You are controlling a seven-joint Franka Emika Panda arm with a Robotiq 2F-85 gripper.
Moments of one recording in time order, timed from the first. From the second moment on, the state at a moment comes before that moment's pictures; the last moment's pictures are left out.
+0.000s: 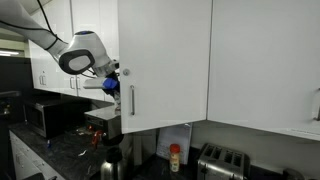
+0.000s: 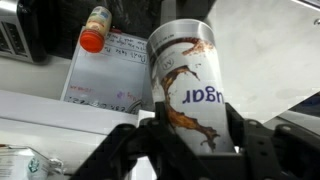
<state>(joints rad) 0.17 -0.50 -0.08 -2.70 0.31 2.78 -0.64</state>
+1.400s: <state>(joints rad) 0.11 -0.53 -0.12 -2.73 0.02 2.80 -0.36</state>
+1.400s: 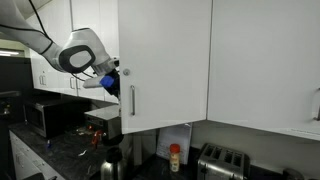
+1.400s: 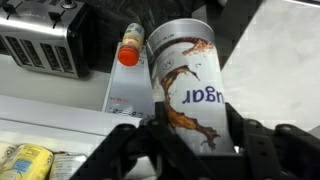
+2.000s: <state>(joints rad) 0.11 -0.47 -0.07 -2.71 0.00 2.89 -0.25</state>
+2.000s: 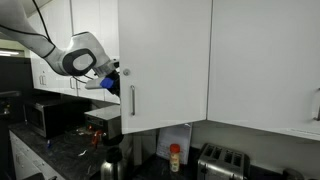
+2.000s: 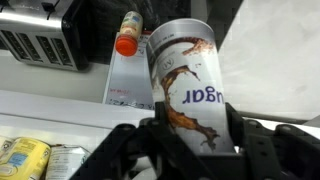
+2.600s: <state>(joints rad) -0.01 -0.38 0.02 -2.62 -0.13 2.93 -0.11</state>
